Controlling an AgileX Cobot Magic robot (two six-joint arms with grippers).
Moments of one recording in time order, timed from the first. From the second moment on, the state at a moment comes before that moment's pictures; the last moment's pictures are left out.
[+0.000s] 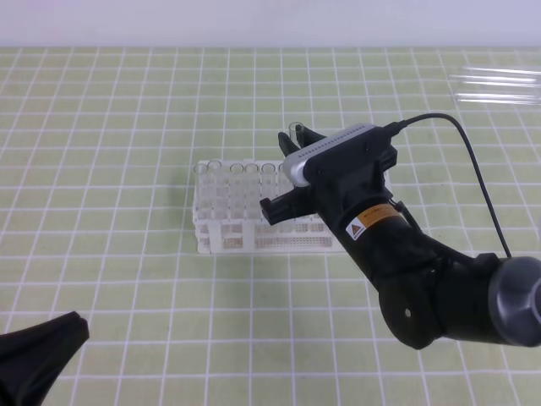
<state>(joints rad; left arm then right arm) -0.84 0.33 -0.27 0.49 0.27 -0.48 0.77 1.81 -0.88 0.31 -0.89 -0.27</state>
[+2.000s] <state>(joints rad) -0.84 0.33 -0.27 0.49 0.32 -0.48 0.75 1.22 -0.82 0.72 -0.44 -0.77</state>
